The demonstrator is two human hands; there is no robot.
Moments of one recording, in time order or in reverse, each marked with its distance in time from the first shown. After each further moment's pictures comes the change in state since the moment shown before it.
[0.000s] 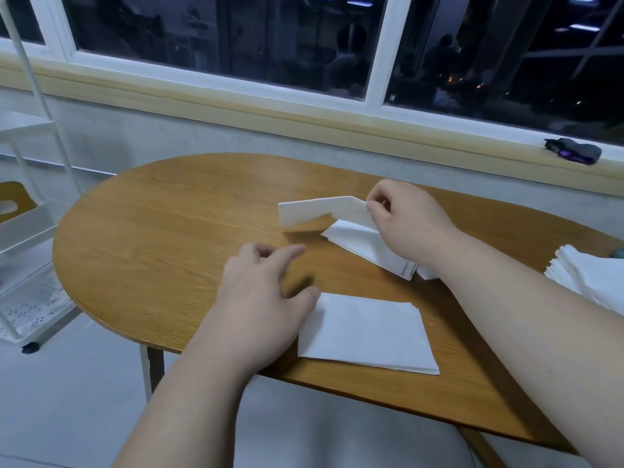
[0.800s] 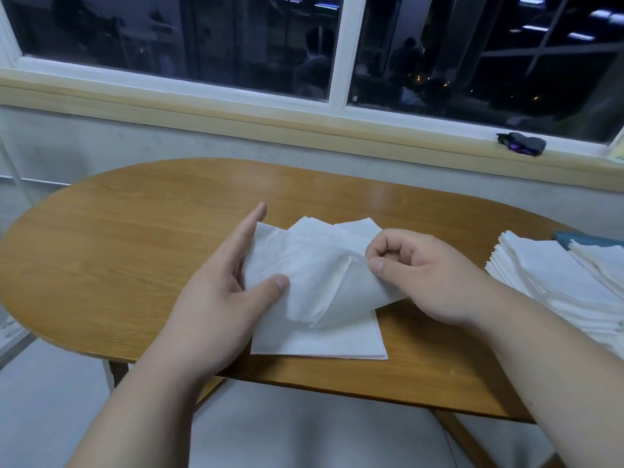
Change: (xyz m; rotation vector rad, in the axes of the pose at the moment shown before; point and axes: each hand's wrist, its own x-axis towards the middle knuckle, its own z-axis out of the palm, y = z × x) left_hand -0.010 0.019 0.000 -0.469 -0.019 0.116; right_hand -0.107 0.015 -0.057 0.484 -0.273 0.067
